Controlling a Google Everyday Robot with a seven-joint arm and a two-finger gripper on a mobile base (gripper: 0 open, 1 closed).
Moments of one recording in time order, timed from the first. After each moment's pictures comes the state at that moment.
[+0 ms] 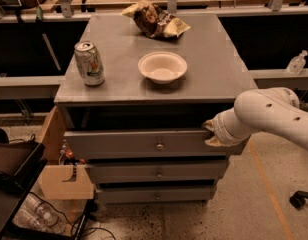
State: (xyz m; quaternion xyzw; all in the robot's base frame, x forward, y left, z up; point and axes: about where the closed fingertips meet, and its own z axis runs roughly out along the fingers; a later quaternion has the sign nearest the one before) arm 0.565 -0.195 0.671 -0.78 0.58 -0.09 0.20
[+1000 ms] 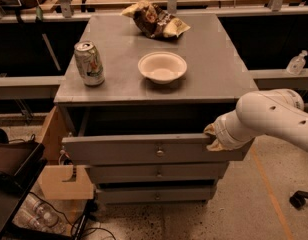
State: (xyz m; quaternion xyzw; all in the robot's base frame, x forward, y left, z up) arm 0.546 -0.194 0.676 -0.79 0.58 -0.09 0.20
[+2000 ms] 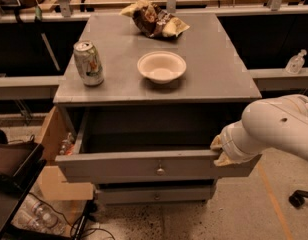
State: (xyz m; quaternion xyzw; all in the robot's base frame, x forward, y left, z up) arm 0.495 -0.201 0.687 -0.78 0.60 -0.09 0.16
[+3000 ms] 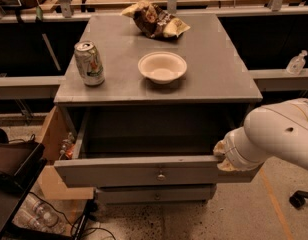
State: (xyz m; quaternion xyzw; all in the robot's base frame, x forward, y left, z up) arm 0.465 -0.201 0.697 -0.78 0.60 -0.10 0.15
